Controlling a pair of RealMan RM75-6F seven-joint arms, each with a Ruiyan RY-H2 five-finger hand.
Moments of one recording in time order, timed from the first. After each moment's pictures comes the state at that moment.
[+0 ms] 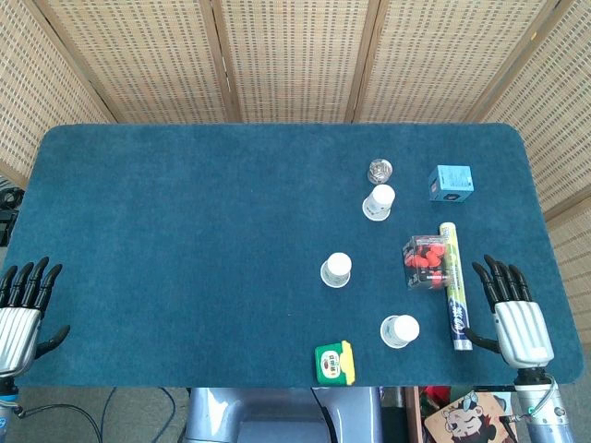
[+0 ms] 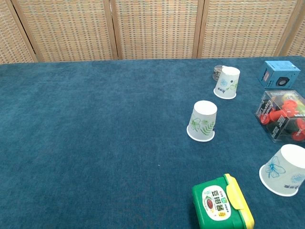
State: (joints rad) left arm -0.03 -1.20 -0.02 -1.59 1.59 1.58 0.27; right arm 0.11 -1.20 0.06 -1.67 -1.54 1.48 -0.09
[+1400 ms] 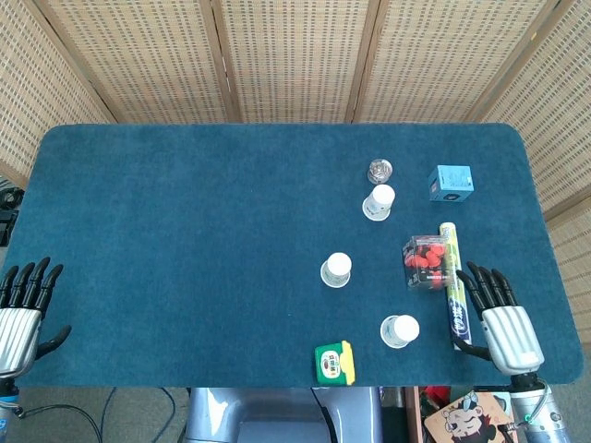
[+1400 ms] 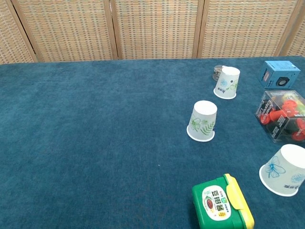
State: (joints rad) left arm -0.03 -1.19 -0.02 -1.59 1.60 1.59 0.26; right arm 0.12 -1.18 0.02 -1.69 -1.62 1.47 -0.07
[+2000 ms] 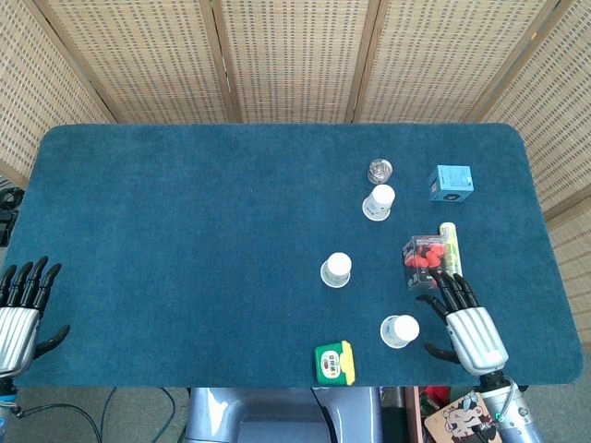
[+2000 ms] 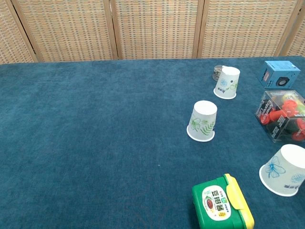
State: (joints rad) left arm -0.04 -1.19 -0.02 -1.59 1.59 1.58 0.26; right arm 0.17 -1.24 0.00 -1.73 -1.64 1.39 -0.15
